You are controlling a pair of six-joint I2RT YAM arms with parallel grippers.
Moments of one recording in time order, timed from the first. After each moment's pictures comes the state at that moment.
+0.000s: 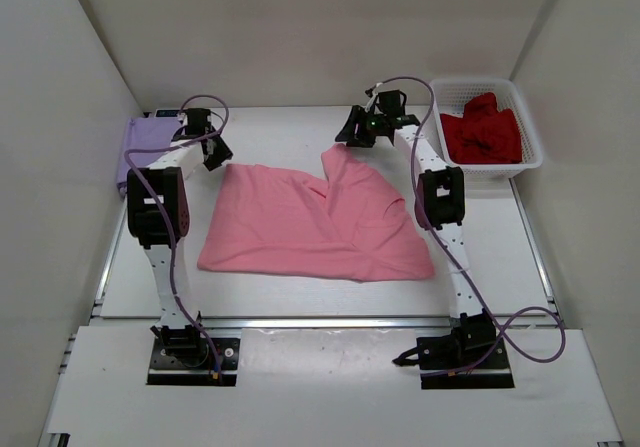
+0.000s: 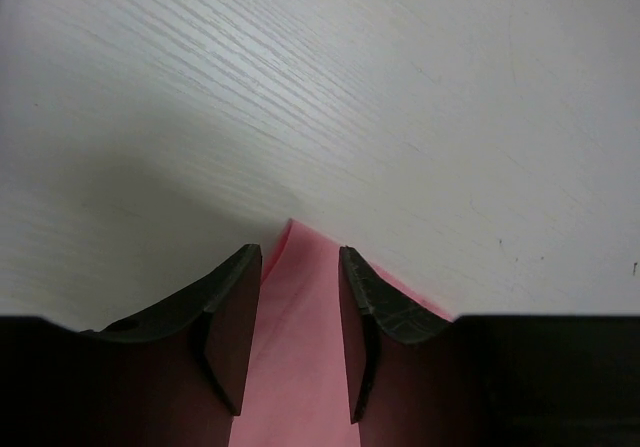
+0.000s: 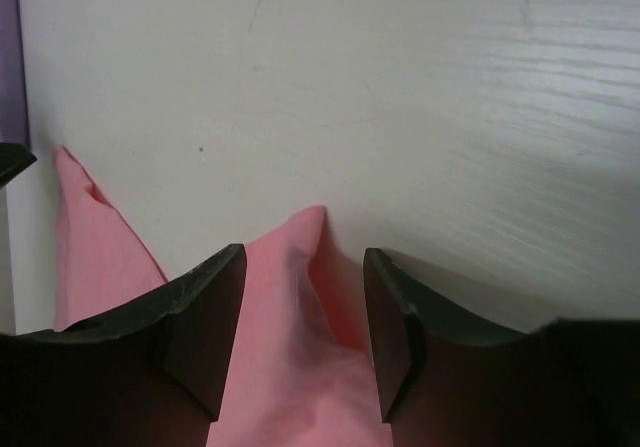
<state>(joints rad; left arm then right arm) 0.01 2.15 1.60 -0.30 -0.05 -0.58 0.21 2.78 2.57 -0.50 -0.59 0.44</state>
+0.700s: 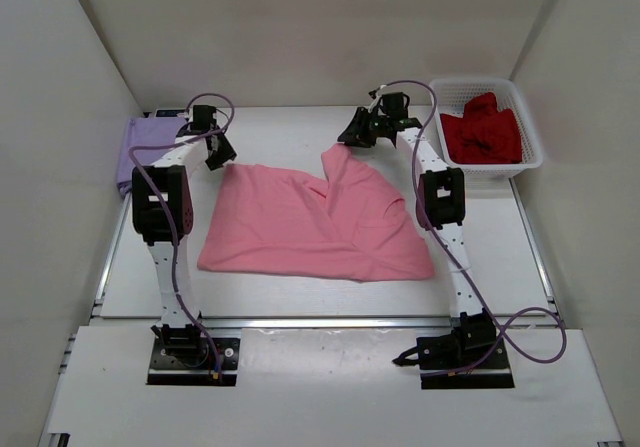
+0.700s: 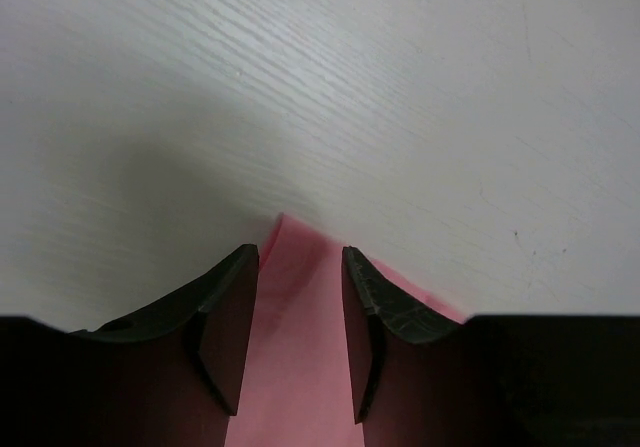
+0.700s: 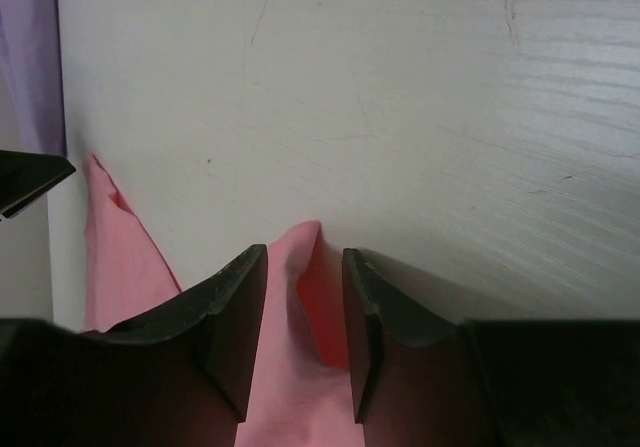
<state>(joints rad) -0.02 2.19 1.66 -0.37 -0.08 -0.55 0.20 2.83 2.58 -0.42 -0.66 0.52</state>
